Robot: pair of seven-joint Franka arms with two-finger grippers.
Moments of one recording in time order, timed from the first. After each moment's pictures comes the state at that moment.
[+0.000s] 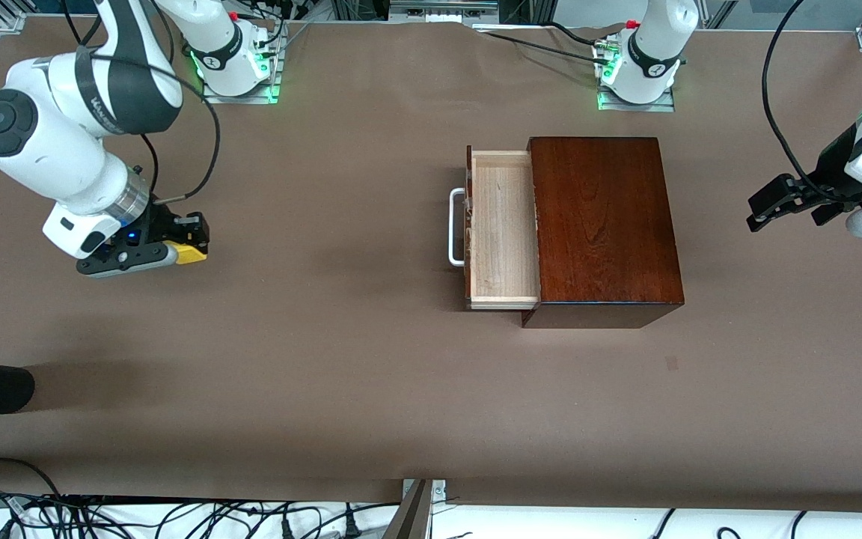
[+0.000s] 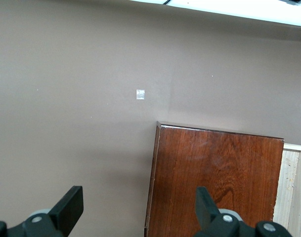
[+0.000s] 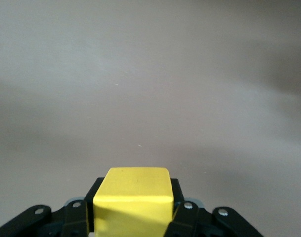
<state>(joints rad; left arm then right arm) -0.19 0.07 0.14 -1.54 -0.02 1.69 -0.20 0.12 0.13 0.10 -1.85 0.02 2.03 -0.02</state>
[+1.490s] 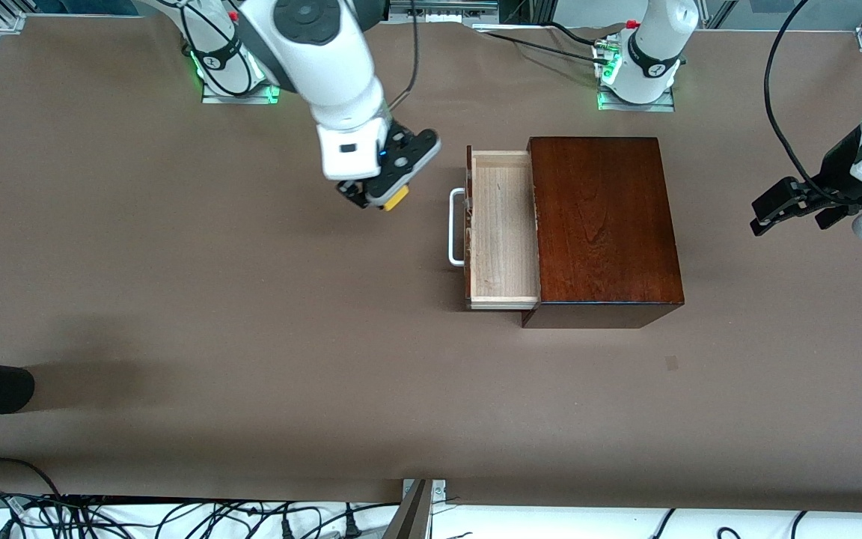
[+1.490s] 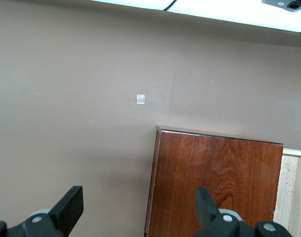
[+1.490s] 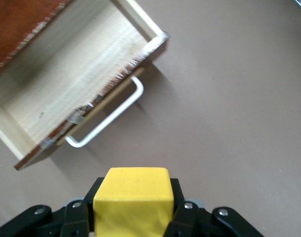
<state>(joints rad) -0.19 0.07 0.14 -1.53 -0.02 1.70 -0.20 0.49 0.33 0.31 -1.51 -0.04 1.97 -0.06</state>
